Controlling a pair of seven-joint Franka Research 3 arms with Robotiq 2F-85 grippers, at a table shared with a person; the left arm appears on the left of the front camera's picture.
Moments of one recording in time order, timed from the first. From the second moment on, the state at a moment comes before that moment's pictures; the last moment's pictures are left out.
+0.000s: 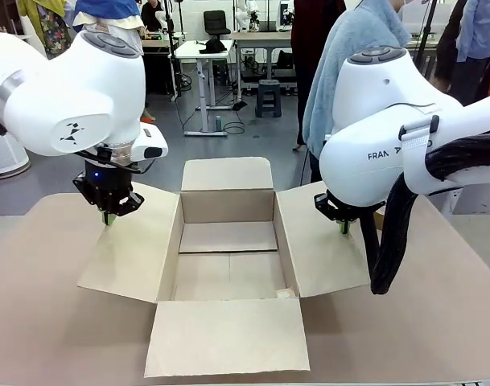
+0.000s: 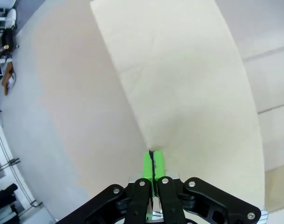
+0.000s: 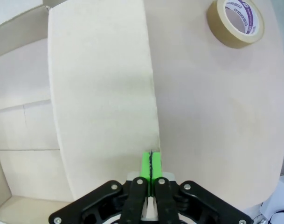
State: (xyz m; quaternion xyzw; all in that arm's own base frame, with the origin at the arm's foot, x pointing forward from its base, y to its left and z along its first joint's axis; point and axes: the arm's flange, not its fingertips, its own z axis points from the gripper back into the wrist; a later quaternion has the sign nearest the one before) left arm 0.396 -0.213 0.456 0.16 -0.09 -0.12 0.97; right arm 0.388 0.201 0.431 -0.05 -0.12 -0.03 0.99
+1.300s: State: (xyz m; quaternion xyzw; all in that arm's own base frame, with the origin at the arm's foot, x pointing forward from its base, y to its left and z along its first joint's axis) left arm 0.406 -0.186 0.378 0.04 -0.03 -0.02 1.00; right arm 0.405 0.183 0.368 0.00 -0.10 -0.05 0.99
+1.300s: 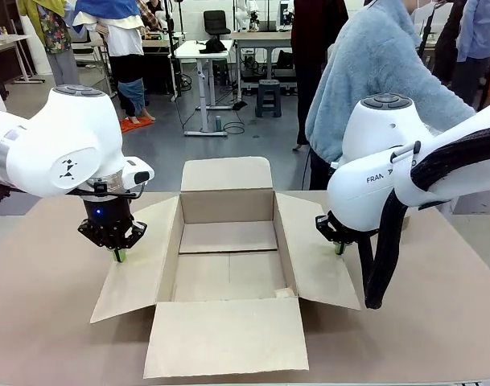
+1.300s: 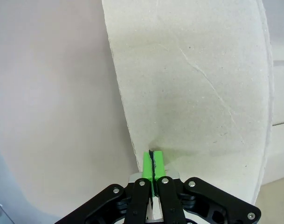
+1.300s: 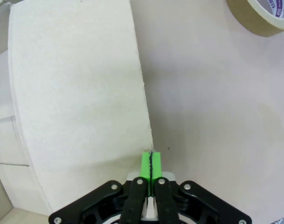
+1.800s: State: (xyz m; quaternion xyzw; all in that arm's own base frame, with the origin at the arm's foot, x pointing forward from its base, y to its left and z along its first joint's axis) left arm 0.407 -0.187 0.379 0.04 -0.03 -0.02 1.00; right arm 0.405 0.183 0.368 0.01 -0.10 -0.04 0.99
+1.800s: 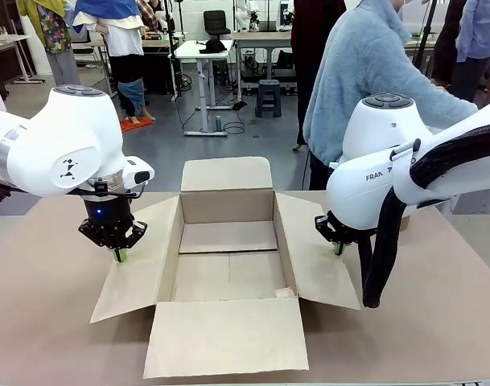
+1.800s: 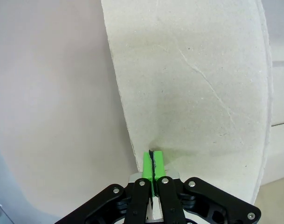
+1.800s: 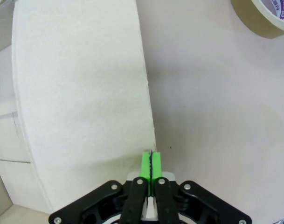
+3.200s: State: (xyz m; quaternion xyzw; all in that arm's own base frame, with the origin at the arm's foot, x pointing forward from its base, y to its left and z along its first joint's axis) left arm 0.407 -0.187 0.379 0.04 -0.03 -0.02 1.00; right arm 0.405 0.183 0.368 0.01 -0.10 -0.04 0.99
